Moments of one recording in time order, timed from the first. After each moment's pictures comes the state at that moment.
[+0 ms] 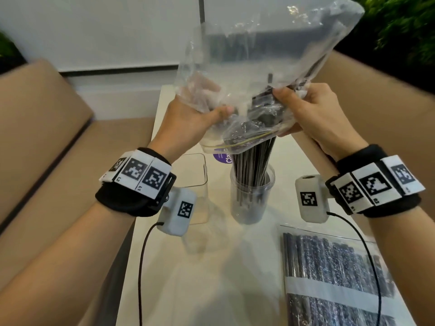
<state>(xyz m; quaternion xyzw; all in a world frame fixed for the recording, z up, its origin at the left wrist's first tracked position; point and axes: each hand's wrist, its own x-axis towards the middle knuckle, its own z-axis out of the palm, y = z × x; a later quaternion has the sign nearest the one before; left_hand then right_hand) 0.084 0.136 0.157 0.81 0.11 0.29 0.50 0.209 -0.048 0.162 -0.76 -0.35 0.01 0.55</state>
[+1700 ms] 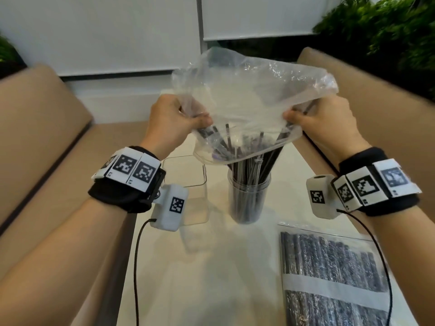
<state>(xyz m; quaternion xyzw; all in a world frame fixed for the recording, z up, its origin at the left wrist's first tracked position) 0.076 0.163 0.153 0.83 0.17 0.29 0.45 0.216 -0.074 0.158 -0.87 -0.30 -0.14 0.37</state>
